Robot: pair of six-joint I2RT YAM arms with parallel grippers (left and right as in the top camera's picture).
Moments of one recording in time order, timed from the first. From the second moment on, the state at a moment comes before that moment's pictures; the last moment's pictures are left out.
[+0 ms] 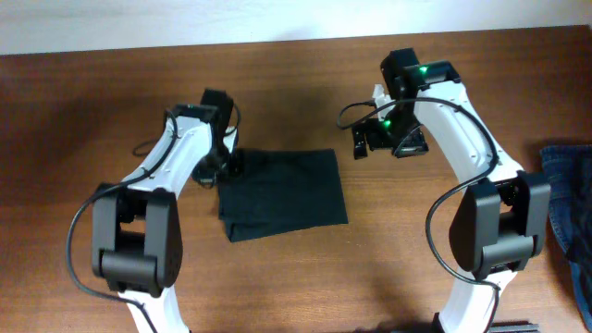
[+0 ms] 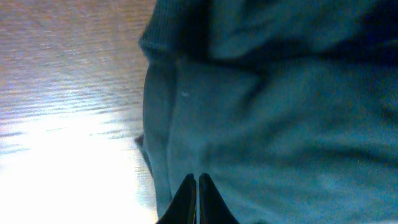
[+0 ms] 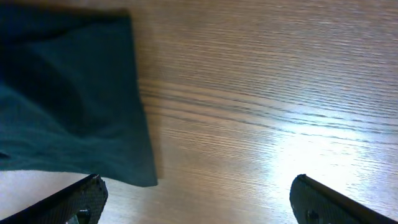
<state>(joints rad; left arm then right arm) -0.22 2.02 1.52 -1.08 0.07 -0.17 0.14 2.00 1.73 -1.28 -0.18 0.09</state>
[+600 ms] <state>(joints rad) -0.54 1.85 1.63 -1.09 0.08 0.19 -0.21 1.99 1.73 -1.33 -0.12 0.09</state>
